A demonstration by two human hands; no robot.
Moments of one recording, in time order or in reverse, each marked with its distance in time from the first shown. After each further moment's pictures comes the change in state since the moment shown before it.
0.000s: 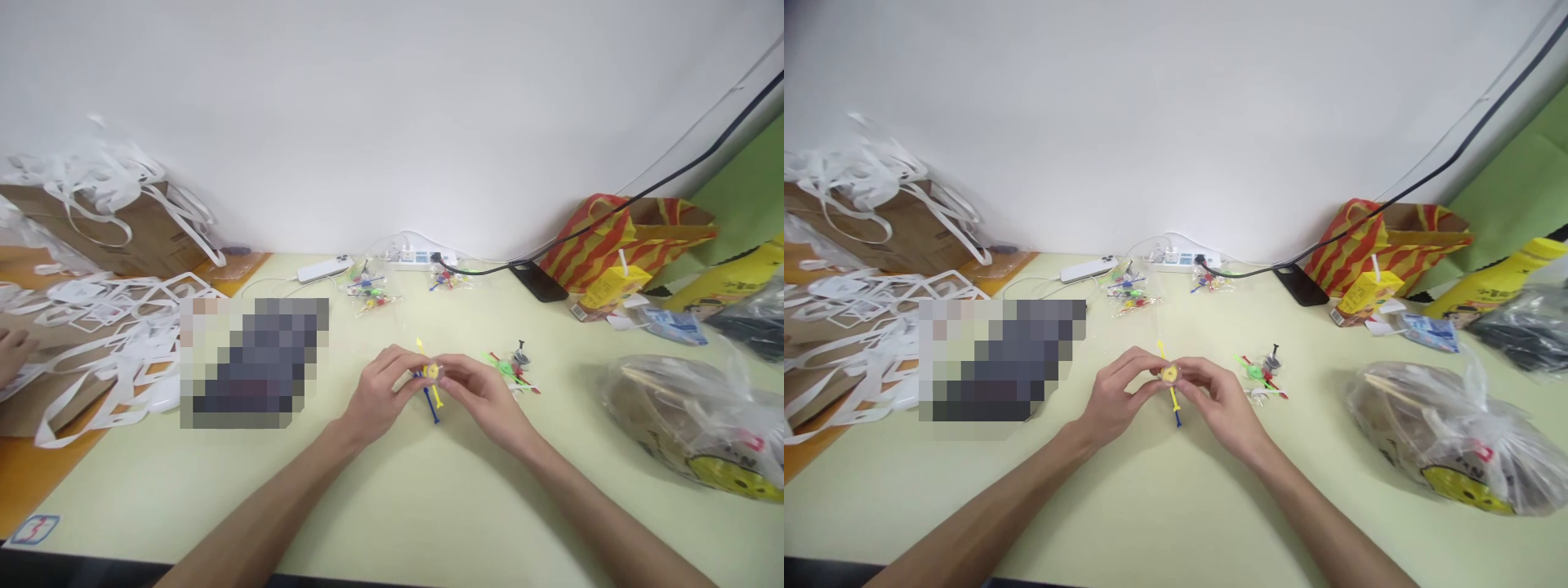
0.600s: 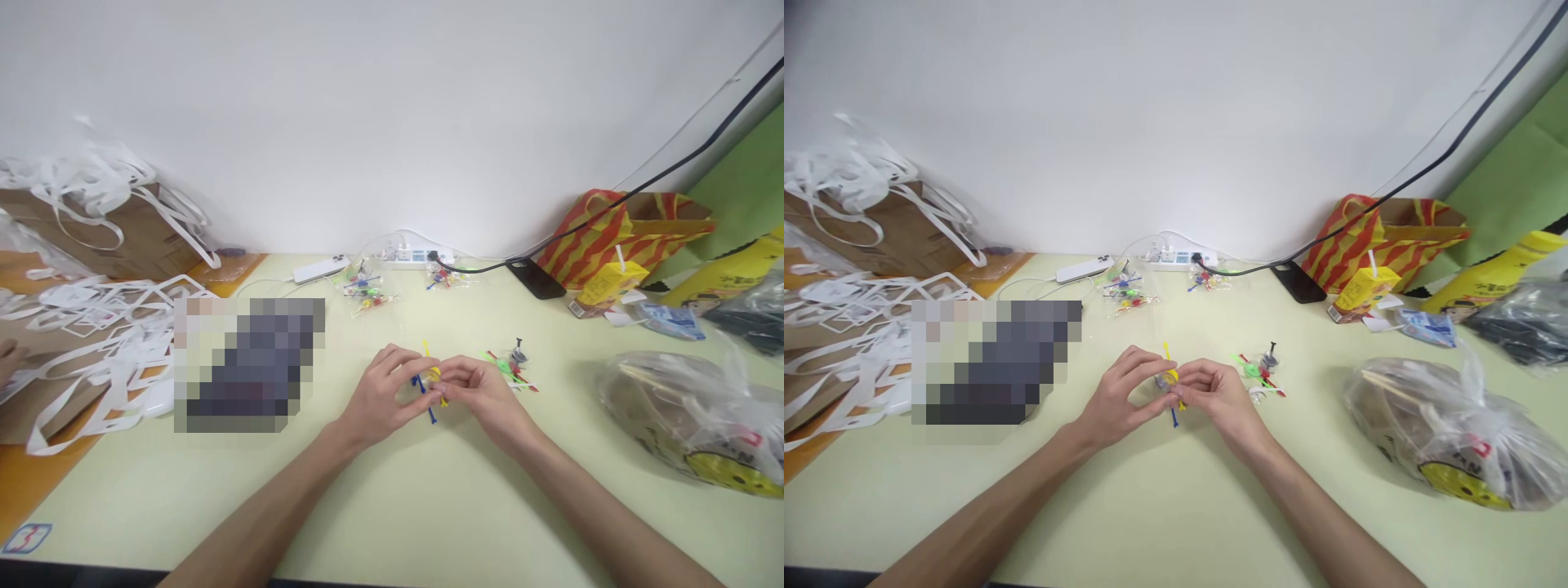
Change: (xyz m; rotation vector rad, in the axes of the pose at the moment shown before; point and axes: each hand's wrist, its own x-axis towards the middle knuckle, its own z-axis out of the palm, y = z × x) left_hand 0.000 0.003 0.000 0.117 -0.120 0.051; right_hand 0.004 0.006 0.000 0.330 0.054 0.215
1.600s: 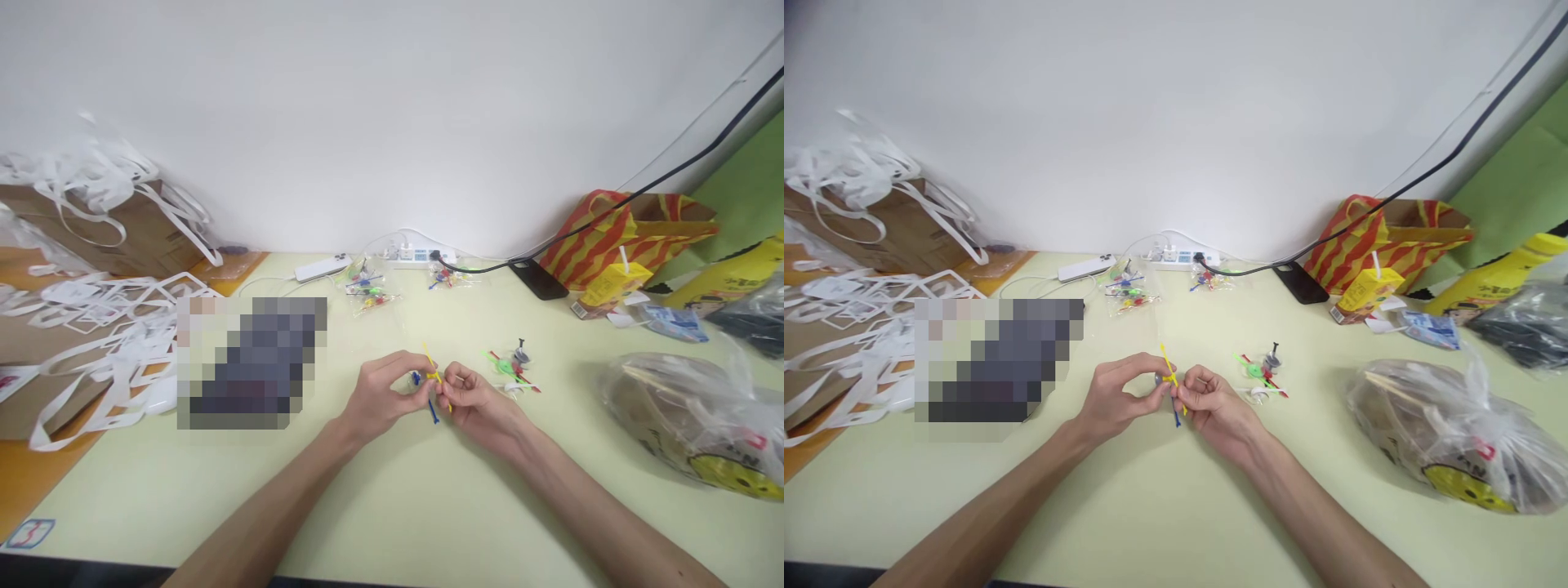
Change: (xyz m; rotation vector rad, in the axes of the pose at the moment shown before) left_hand 0.003 0.002 0.000 -0.200 0.102 -0.085; right_hand -0.001 0.008 0.006 0.351 -0.053 0.223
